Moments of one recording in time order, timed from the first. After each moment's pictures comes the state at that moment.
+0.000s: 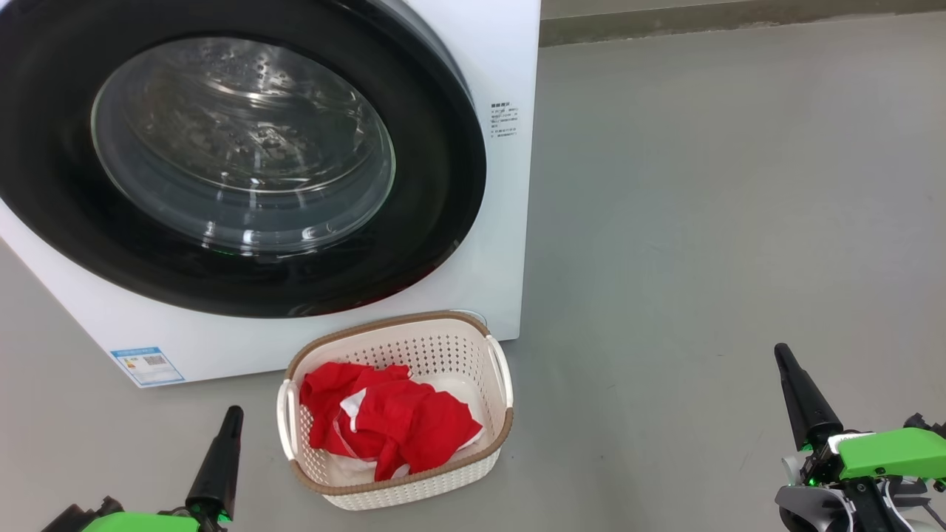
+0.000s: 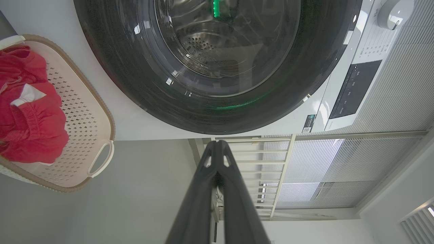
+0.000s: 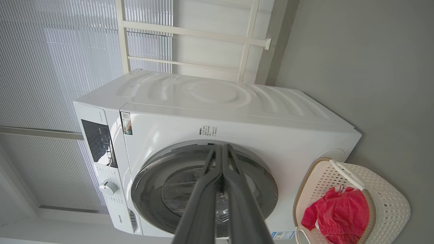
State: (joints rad) left arm -0.07 0.04 0.08 0.27 -1.60 -0.12 0.11; right arm -0.07 -0.04 -0.13 0.27 1.60 0.13 0.11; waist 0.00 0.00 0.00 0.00
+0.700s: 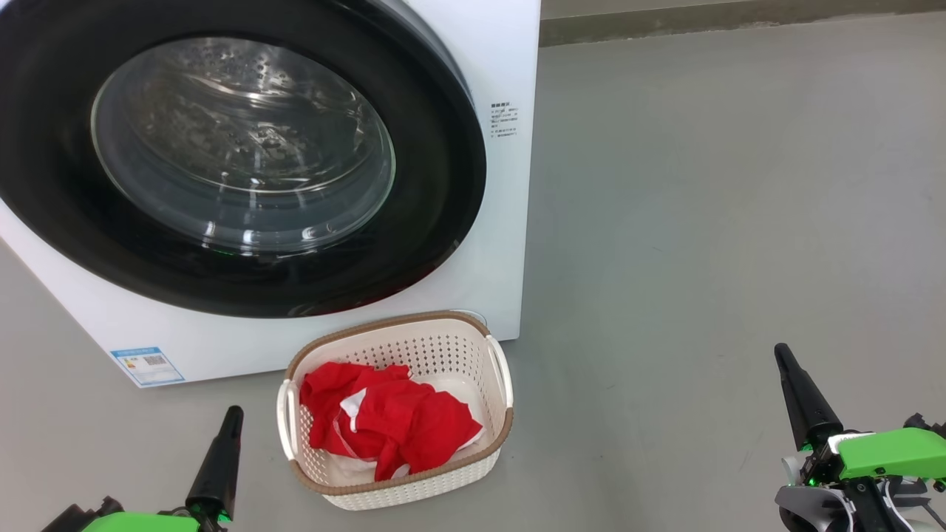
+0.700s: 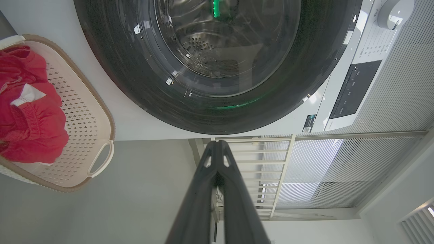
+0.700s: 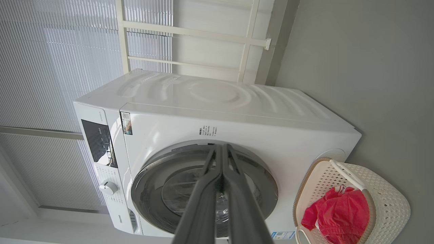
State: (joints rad) left arm -0.07 0.04 0.08 0.27 -1.60 -0.12 0.11; right arm -0.07 -0.04 -0.13 0.27 1.60 0.13 0.11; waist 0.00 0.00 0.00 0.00
